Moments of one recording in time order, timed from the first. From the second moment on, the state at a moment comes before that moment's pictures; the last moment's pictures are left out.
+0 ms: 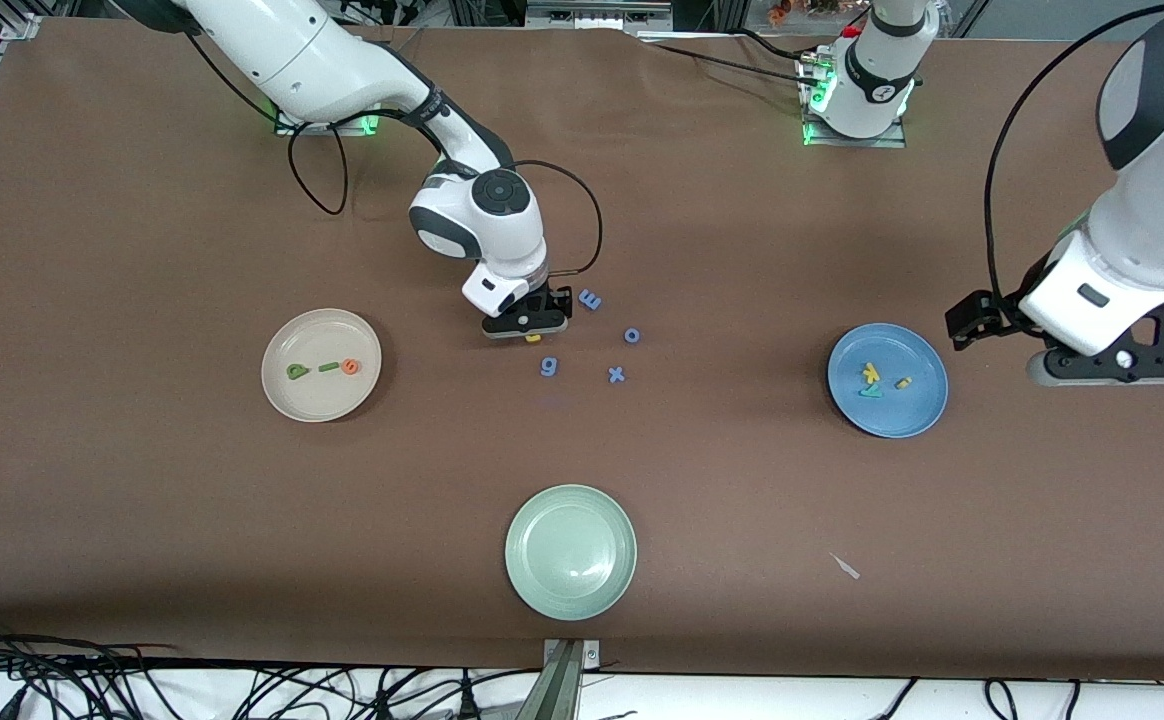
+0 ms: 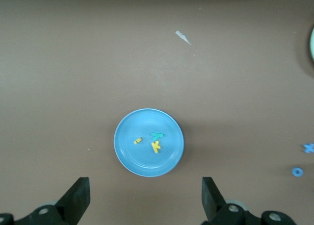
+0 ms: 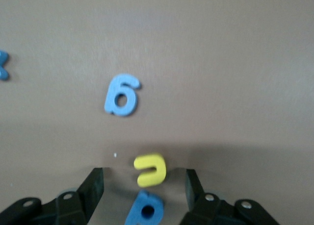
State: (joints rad) left arm 0.22 0.24 -0.42 -1.40 0.15 1.62 -0.22; right arm 0.31 0.69 0.45 -1.89 -0.67 2.59 1.09
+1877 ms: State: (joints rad) left arm 0.01 0.00 -0.13 -1.67 0.03 1.64 -0.13; right arm 0.15 0.49 0.36 -1.86 -0.26 2.31 0.33
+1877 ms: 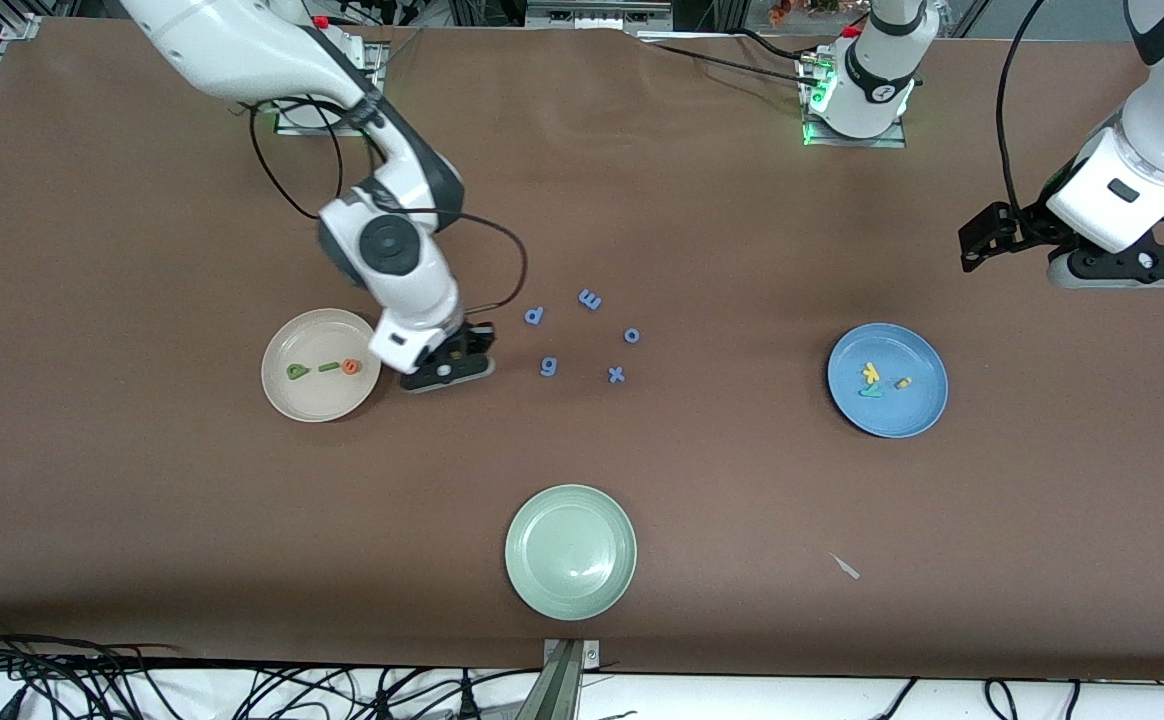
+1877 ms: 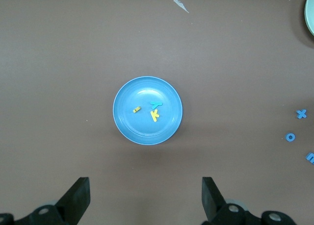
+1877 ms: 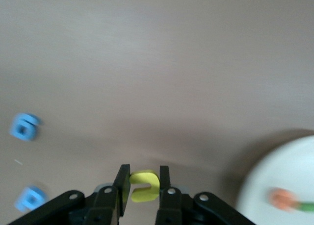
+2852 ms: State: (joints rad) left arm 0.00 0.00 -0.13 -1.65 0.03 1.62 -0.13; right arm 0.08 0.33 0.14 -1.95 -0.16 2.10 -0.01
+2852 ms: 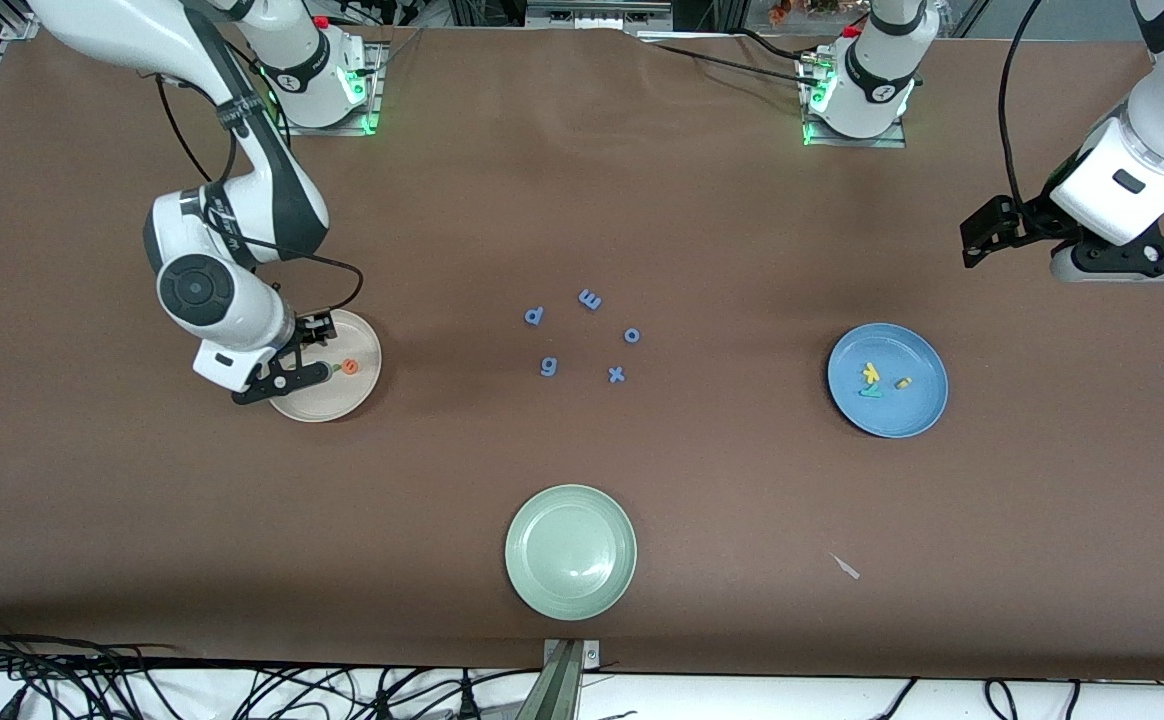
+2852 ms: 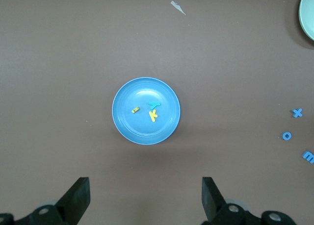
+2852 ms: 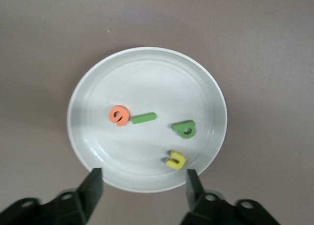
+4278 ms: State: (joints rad) left arm 0.03 0.01 -0.11 -1.62 0.01 1.59 0.01; right arm 0.17 0.16 -0.03 -1.57 -0.07 1.59 0.06
